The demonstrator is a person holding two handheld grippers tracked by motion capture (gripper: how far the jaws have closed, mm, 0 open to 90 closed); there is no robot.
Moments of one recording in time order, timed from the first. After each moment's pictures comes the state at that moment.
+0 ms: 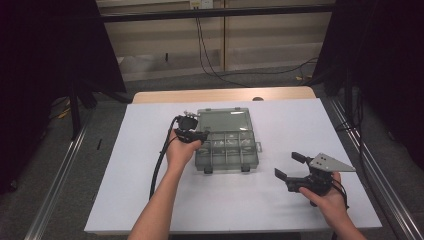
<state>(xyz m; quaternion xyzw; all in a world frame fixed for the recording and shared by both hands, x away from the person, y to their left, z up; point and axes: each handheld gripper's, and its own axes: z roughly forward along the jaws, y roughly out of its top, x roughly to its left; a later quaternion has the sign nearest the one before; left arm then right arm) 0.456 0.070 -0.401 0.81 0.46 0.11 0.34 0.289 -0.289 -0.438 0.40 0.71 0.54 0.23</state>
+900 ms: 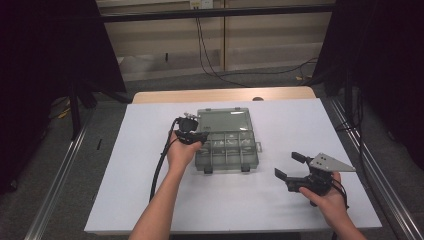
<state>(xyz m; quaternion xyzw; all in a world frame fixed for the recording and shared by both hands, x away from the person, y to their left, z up) 0.455 0.069 -0.406 0.81 0.46 0.11 0.34 0.290 -0.290 -0.438 0.40 0.71 0.54 0.23</state>
